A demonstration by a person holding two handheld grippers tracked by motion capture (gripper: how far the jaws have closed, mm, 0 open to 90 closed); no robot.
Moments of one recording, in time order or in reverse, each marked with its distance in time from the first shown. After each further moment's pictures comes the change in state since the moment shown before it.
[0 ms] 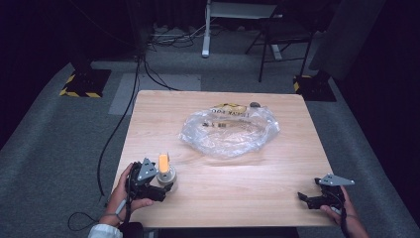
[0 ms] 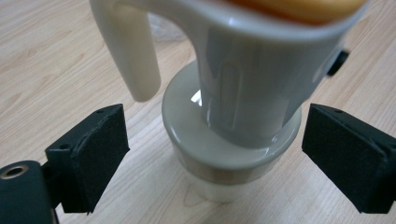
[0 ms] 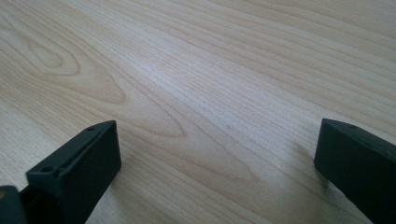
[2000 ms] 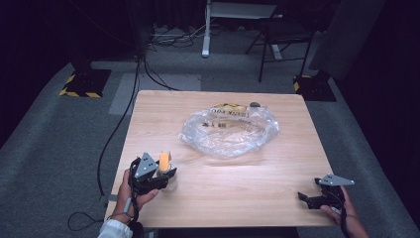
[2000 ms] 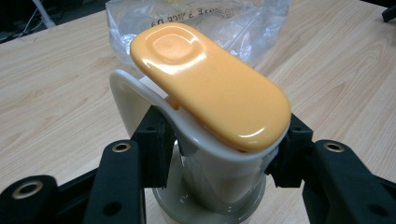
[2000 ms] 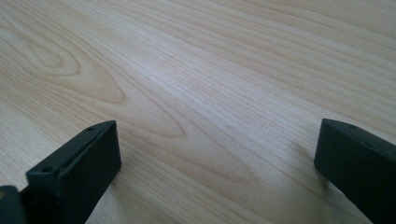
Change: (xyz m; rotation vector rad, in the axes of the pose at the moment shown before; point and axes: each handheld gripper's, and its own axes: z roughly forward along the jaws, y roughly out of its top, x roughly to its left) left arm -0.003 0.015 -0.004 -0.162 -0.002 -0.066; right arm 0.000 0.000 0.000 0.000 0.000 0.000
